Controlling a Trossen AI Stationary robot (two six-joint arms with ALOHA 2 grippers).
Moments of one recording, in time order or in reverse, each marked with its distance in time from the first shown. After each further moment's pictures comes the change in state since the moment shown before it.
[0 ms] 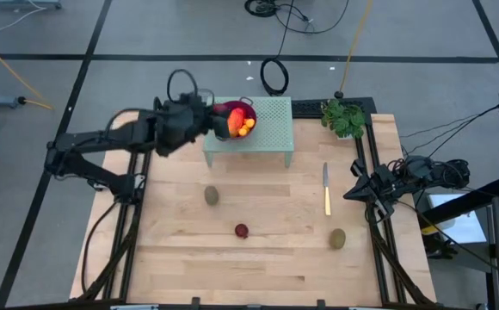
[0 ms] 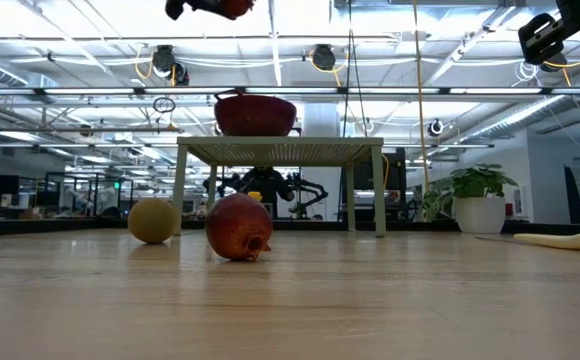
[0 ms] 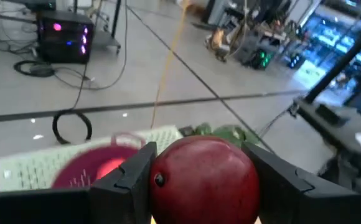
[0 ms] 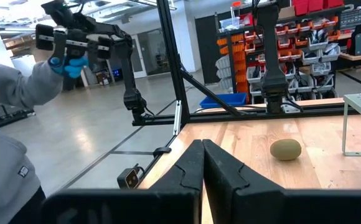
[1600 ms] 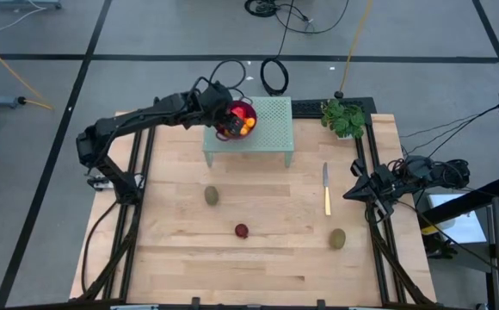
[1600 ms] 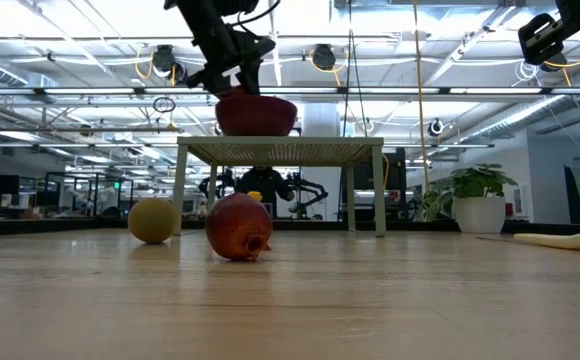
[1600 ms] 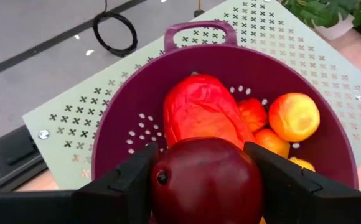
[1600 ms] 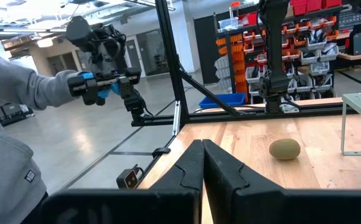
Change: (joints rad) left arm 0.327 0.311 0.146 -0.383 0.417 0.221; right arm 0.000 0.000 -0.001 0.001 0.005 0.001
